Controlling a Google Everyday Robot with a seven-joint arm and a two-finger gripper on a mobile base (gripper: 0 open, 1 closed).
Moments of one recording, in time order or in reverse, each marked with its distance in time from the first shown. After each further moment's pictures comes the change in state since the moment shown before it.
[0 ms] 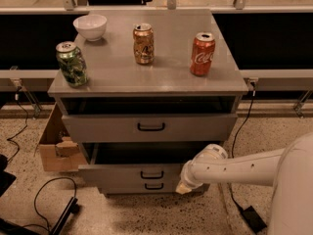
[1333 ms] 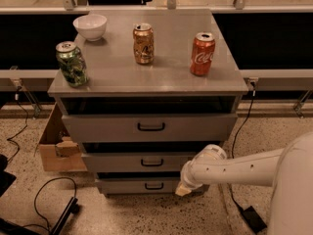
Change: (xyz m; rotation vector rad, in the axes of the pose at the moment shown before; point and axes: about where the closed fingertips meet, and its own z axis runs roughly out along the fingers) arm 0.000 0.004 0.001 -0.004 0.005 0.000
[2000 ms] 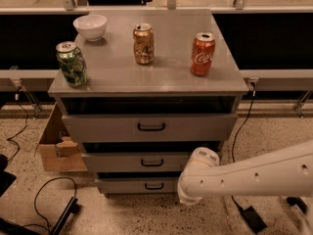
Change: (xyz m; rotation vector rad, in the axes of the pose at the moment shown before) arm -0.007 0.065 -0.071 -0.047 0.160 -0.154
